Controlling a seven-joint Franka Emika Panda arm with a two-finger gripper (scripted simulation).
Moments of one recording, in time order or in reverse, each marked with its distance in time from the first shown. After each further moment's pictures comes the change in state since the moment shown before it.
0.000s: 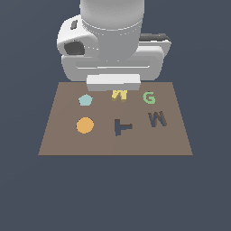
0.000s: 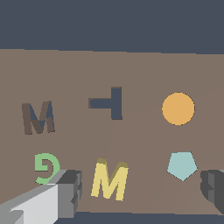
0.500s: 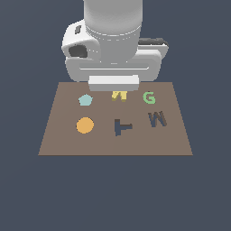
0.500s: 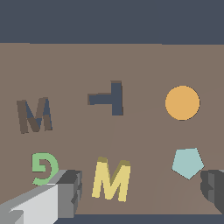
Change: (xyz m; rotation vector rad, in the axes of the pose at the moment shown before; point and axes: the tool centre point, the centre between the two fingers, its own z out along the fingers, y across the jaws) arm -0.008 -0.002 0.012 0.000 0.002 0.019
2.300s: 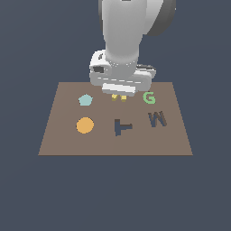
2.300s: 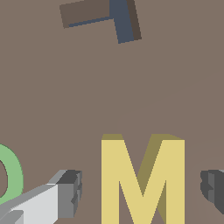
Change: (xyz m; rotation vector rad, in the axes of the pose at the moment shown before) arm -0.064 -0.021 0.105 0.004 0.012 0.153
